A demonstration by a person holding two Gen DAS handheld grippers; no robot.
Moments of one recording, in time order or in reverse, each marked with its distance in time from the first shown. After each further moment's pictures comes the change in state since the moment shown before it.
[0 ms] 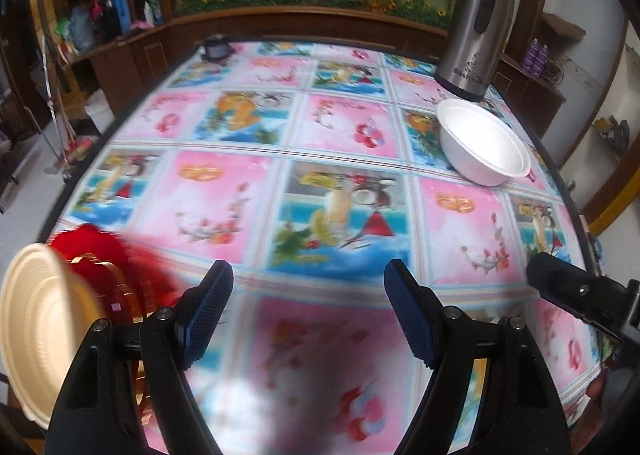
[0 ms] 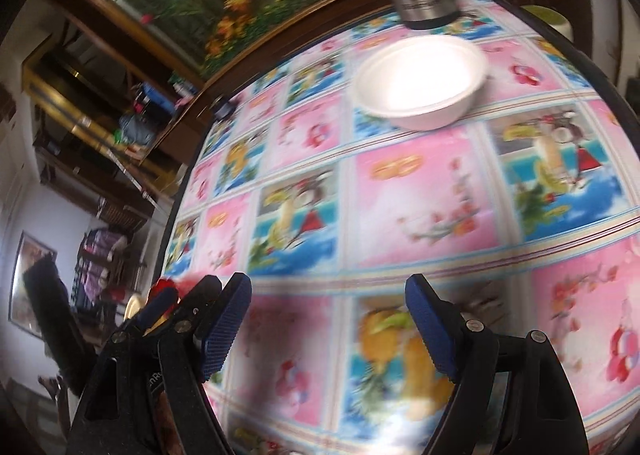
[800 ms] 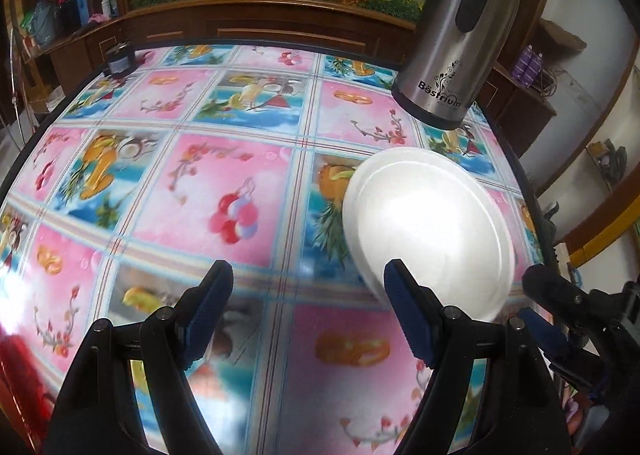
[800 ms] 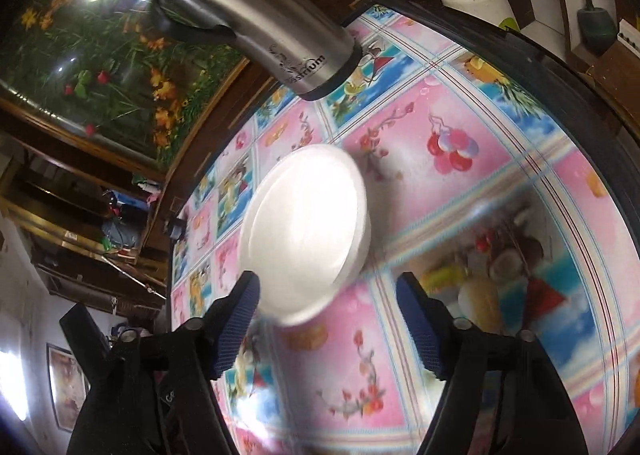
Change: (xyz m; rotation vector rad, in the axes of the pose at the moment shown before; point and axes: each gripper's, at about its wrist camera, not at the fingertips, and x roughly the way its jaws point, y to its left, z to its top) left arm 0.098 -0.111 0.098 -0.026 0.028 -0.080; right arm 0.020 -0.118 0.129 0.313 -0.099 0.010
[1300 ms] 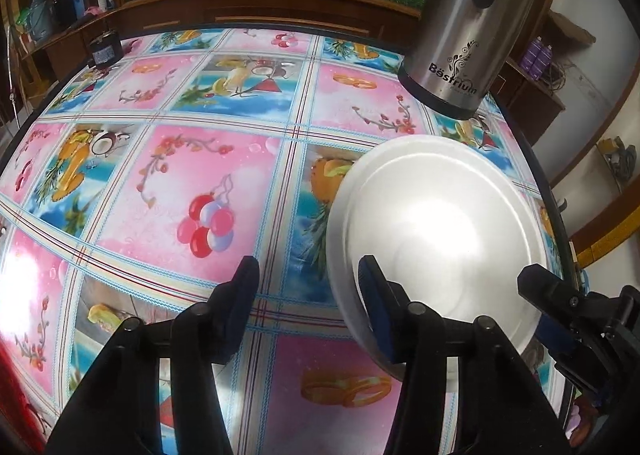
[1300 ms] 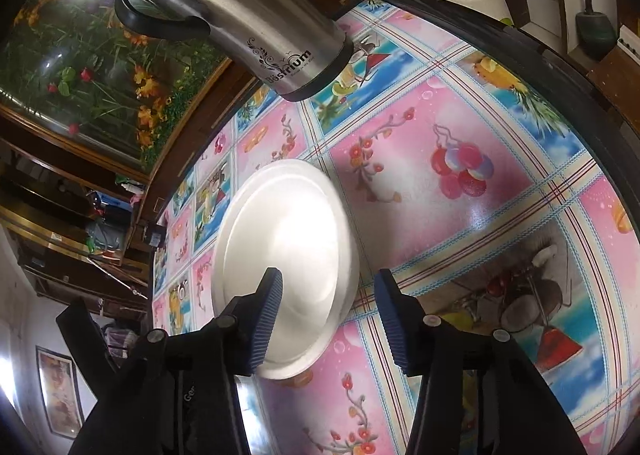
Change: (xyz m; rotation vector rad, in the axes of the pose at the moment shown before) left arm 0.036 -0.007 0.004 -0.006 0.035 0.009; right arm 0.032 -0.001 0.017 -0.007 0.007 -0.052
